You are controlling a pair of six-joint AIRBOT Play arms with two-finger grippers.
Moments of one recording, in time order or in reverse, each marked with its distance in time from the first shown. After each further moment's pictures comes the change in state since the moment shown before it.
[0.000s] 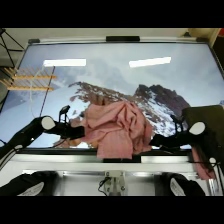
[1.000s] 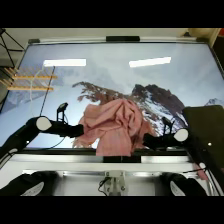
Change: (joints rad) left arm 0.005 0.078 0.006 -0.010 0.003 0.016; right arm 0.248 0.000 -0.107 0.121 -0.307 0.202
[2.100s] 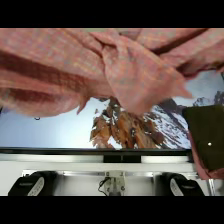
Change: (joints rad) left arm 0.383 0.406 1.206 0.329 -0.116 0.090; right arm -0.201 0.171 1.497 -0.395 0.150 -0.132
